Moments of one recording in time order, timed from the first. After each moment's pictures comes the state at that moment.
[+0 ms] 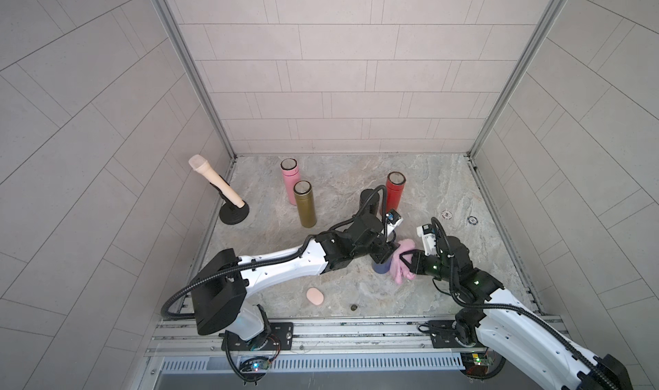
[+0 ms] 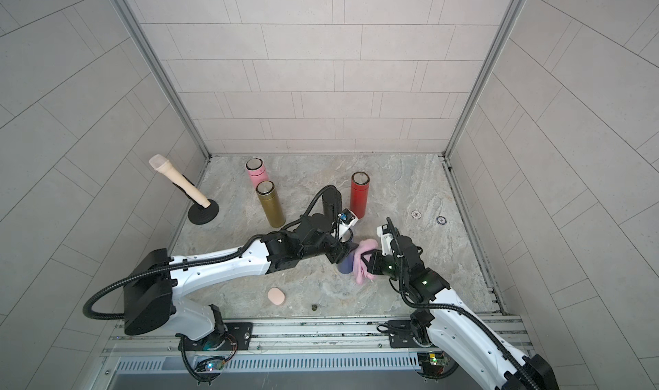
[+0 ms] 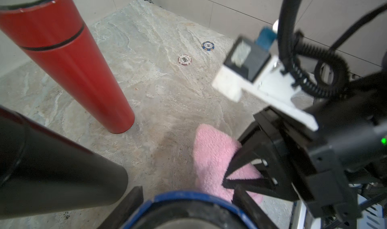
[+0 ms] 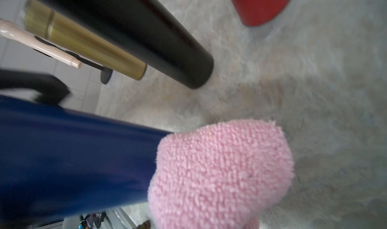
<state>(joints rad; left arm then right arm) -1.05 1.52 1.05 -0.09 -0.07 -0.09 0.45 0.68 0.25 -0.22 -0.31 0.70</state>
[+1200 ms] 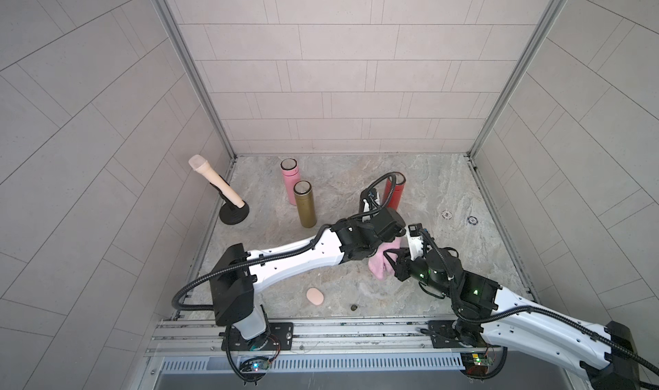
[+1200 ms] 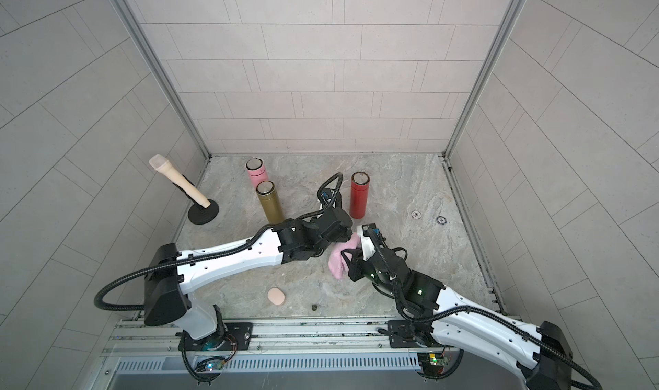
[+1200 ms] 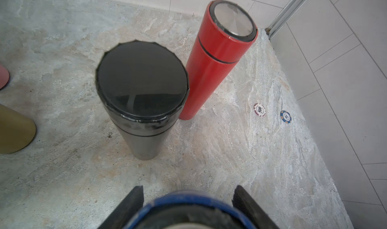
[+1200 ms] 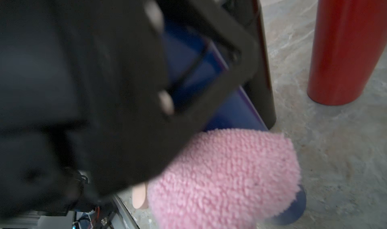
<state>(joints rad) -1.13 1.64 1.38 -0.54 -0.53 -0.88 0.94 0.67 0.44 -0.08 0.15 0.65</state>
